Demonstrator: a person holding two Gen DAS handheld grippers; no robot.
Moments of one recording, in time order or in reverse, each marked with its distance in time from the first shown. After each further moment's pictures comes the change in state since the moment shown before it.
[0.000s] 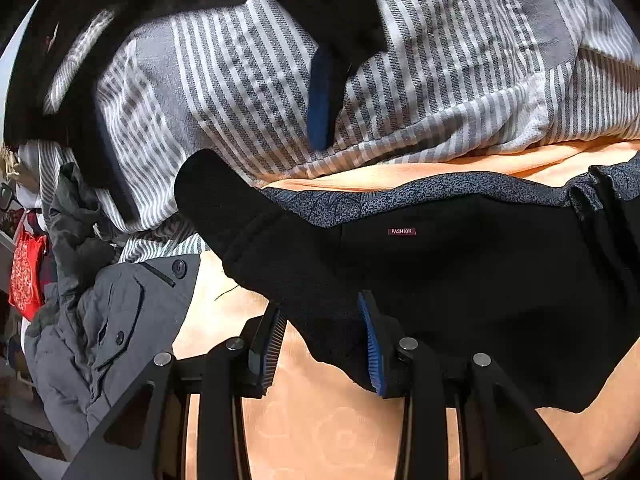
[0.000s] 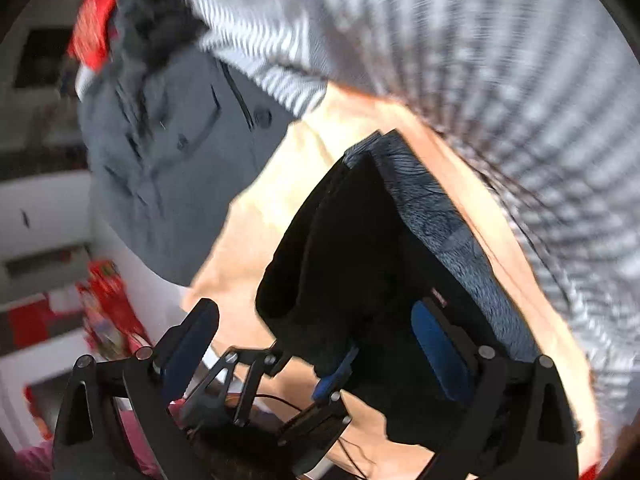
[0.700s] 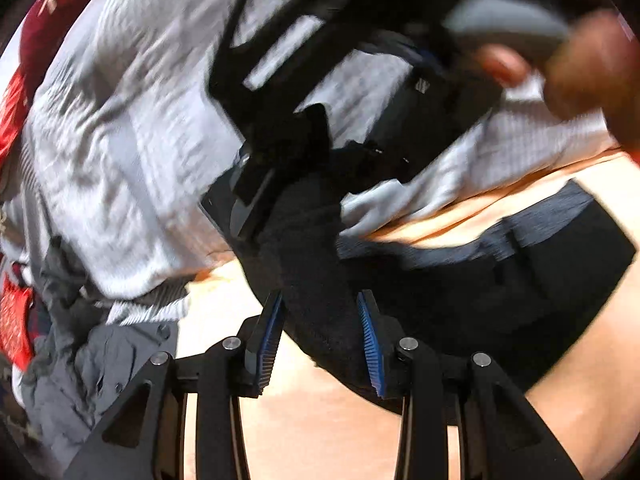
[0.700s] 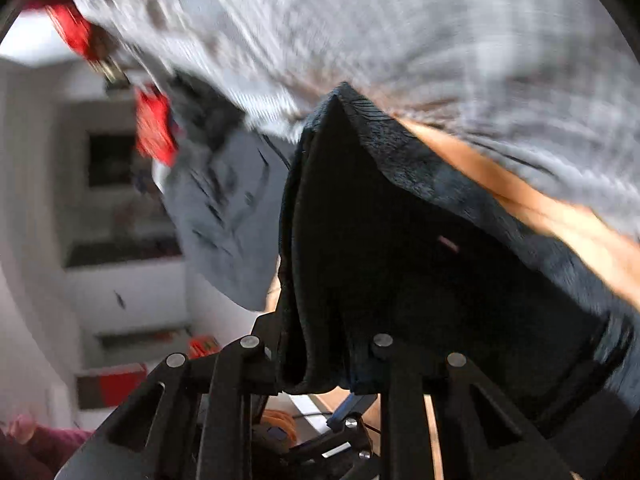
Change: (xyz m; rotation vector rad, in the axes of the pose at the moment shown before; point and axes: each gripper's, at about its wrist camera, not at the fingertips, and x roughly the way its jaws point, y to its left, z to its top) left arm -0.086 -0.049 0.038 0.098 -0.167 -0.136; right arm -0.055 -0.104 -0.140 0.235 -0.375 0.468
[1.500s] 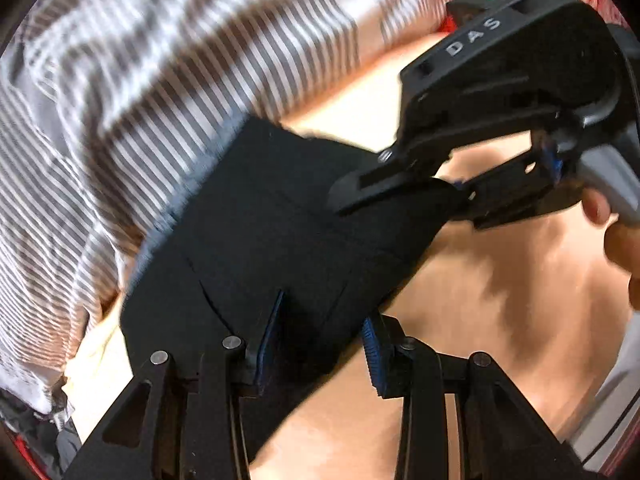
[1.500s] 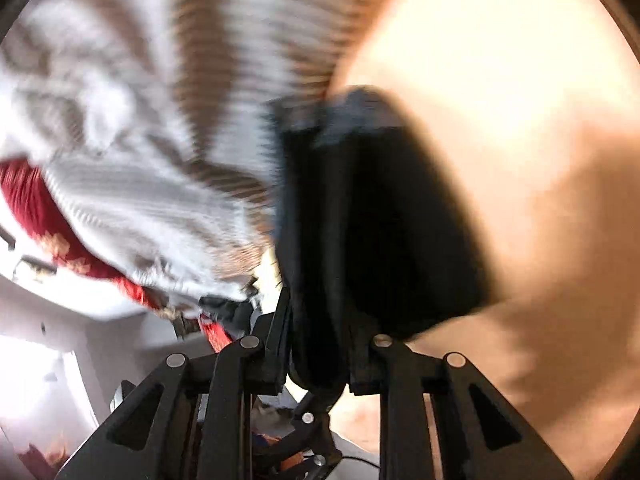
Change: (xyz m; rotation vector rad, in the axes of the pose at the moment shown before) left arm 0.014 -0.301 0.023 0.449 0.168 -0.316; right arm -0.170 -0.323 -0.289 0.634 -0.656 0.305
